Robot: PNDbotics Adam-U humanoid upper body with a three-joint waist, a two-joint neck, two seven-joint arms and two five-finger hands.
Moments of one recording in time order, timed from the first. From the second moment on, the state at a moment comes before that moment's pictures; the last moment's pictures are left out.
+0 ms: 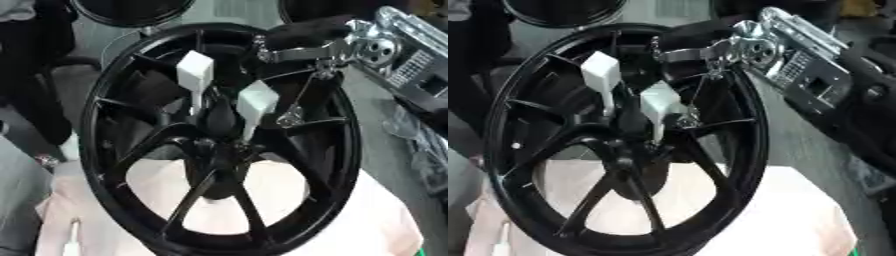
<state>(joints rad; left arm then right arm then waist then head) -0.30 0.36 0.12 -1.83 0.22 0.13 0.42 -1.13 -0.68 0.71 -1.60 0.25 -0.08 0.64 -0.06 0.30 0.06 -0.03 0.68</state>
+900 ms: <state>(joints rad) -0.30 0.36 0.12 -1.83 0.22 0.13 0.42 -1.13 -0.74 0.63 -1.71 0.17 0.00 0.62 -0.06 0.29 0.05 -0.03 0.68</state>
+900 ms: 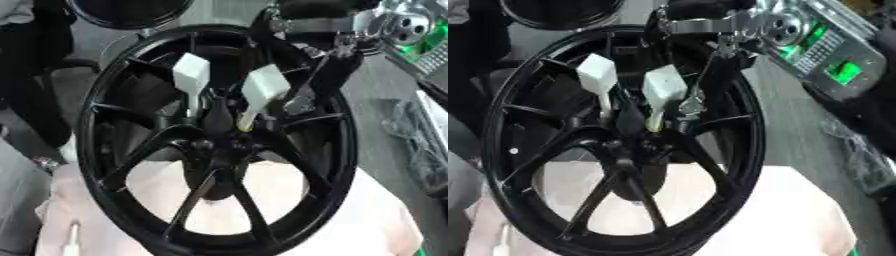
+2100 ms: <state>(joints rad) -0.30 0.37 0.13 -1.83 0.22 0.12 0.43 -0.52 -1.06 -0.03 -1.70 0.06 0.13 0.09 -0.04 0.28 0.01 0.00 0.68</state>
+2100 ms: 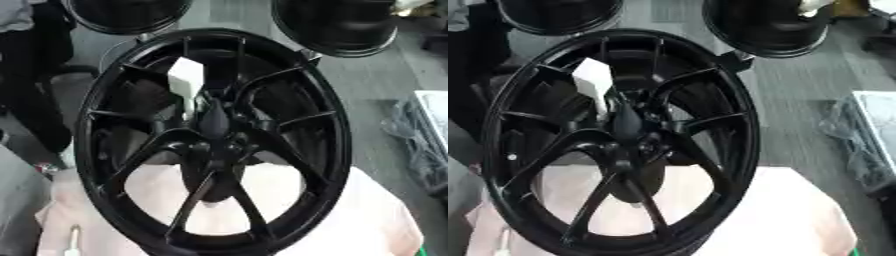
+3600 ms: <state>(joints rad) -0.29 0.38 0.15 -1.83 0.22 0.12 0.45 -0.24 -0.87 -0.22 -1.50 0.21 0.36 -0.30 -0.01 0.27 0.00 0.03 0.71</state>
